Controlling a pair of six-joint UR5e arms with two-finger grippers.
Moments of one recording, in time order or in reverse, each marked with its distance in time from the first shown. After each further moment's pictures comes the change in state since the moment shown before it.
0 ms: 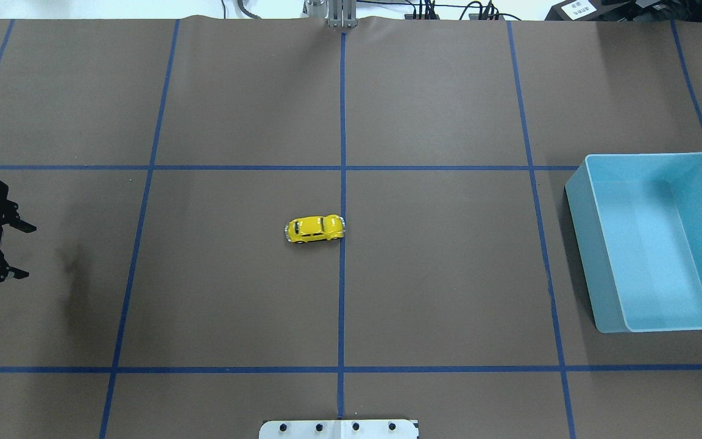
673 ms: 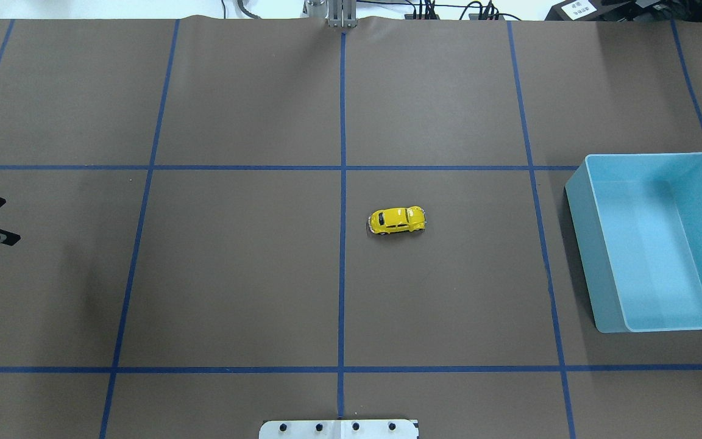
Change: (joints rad) left arm -0.129 -0.007 -0.046 0.052 -0.006 -0.452; right arm 0.000 0.000 0.002 0.000 0.001 -0.001
